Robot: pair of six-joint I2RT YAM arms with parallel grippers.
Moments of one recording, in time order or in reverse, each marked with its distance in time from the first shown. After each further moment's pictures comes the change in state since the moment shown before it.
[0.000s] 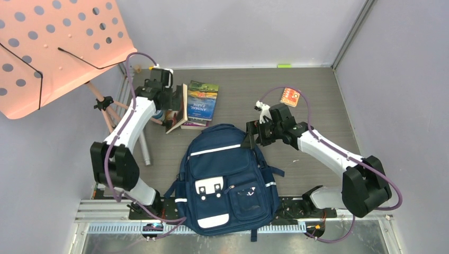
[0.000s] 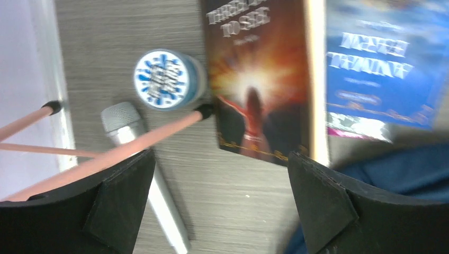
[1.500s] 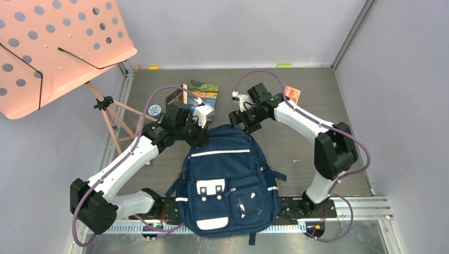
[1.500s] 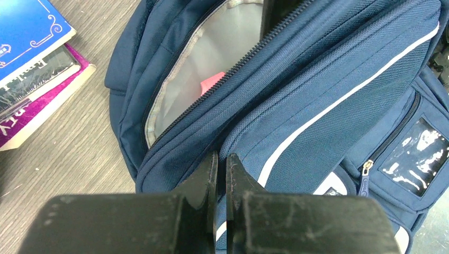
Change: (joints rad) left arm -0.343 -0.375 -0.392 0.114 0.577 0.113; right arm 0.052 0.419 0.507 -0.390 -0.142 -0.235
